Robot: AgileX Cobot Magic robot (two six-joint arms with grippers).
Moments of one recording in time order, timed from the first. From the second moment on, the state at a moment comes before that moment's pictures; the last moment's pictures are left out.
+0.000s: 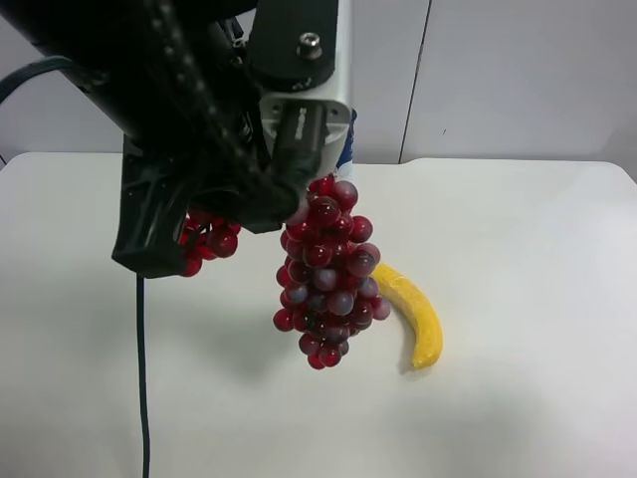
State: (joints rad) left arm -0.96 1.44 -1.37 -0.05 1.06 0.72; right arm 0.02 0.00 -0.51 0.03 1.06 -0.05
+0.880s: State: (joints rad) left arm -0.87 1.43 -1.37 -0.23 1.01 0.88; right arm 0.20 0.41 -0.61 0.22 0.97 -0.32
